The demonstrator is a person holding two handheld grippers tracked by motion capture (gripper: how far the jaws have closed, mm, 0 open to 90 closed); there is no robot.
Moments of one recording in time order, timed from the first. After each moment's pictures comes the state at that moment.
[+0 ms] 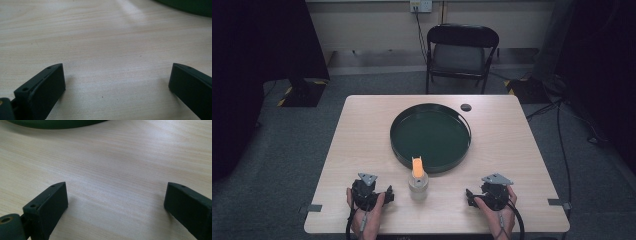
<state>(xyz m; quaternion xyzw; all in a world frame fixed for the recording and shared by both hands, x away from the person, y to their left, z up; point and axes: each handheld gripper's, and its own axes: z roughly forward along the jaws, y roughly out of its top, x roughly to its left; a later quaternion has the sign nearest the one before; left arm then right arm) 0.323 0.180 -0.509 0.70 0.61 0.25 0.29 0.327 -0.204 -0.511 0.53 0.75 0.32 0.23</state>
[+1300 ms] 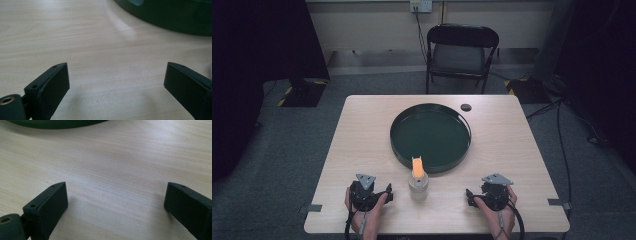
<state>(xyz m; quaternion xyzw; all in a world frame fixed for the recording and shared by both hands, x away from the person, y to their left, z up) 0.312 0.178 -0.498 0.68 0.59 0.28 0.34 0.327 -0.204 -0.511 0.53 0.75 0.32 0.23</state>
